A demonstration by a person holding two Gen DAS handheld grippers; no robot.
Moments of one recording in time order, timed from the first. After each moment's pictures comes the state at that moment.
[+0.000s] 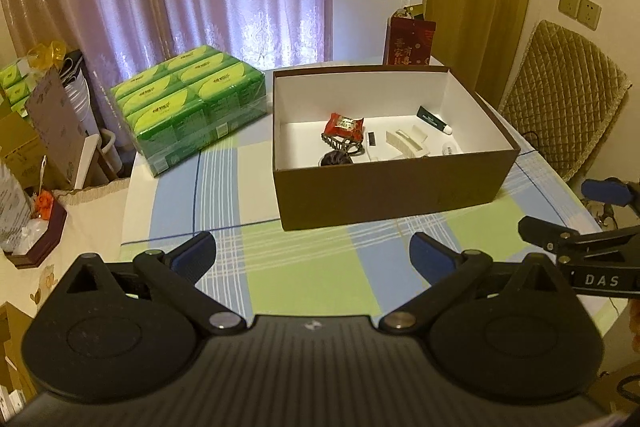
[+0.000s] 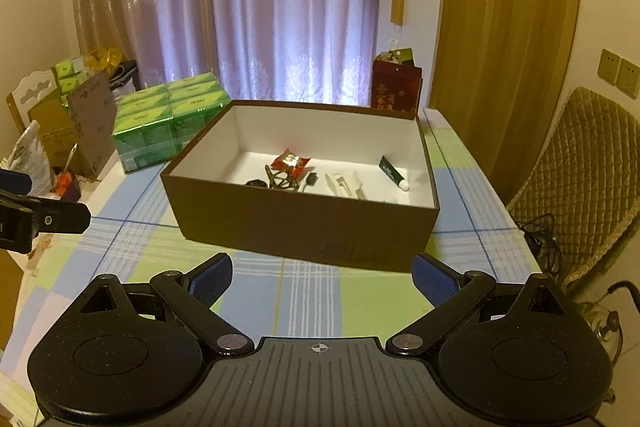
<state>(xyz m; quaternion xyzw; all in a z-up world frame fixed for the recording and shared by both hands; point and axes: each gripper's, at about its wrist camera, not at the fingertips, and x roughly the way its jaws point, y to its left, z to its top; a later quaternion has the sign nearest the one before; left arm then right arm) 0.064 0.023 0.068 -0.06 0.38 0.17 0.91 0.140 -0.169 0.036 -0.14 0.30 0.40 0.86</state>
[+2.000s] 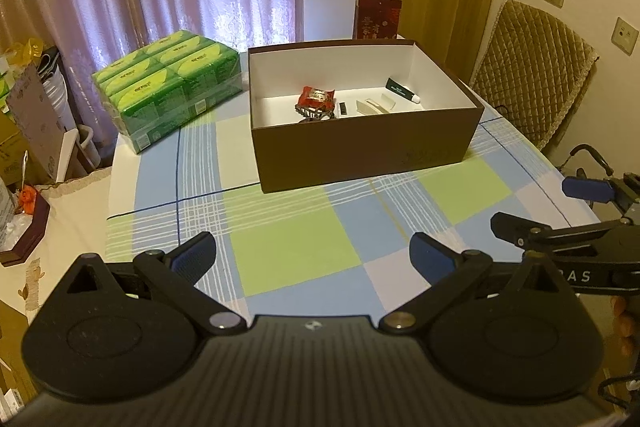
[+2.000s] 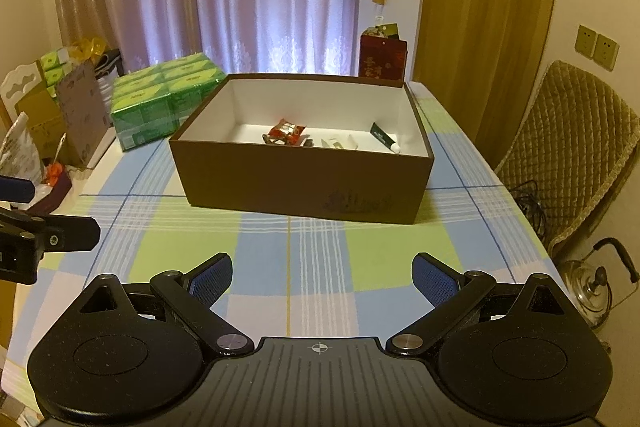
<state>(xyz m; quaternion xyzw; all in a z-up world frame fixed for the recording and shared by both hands) 0.028 0.008 0.053 -0.06 0.39 0.12 0.91 0.091 -0.181 0.030 -0.14 0.32 0.36 0.86</state>
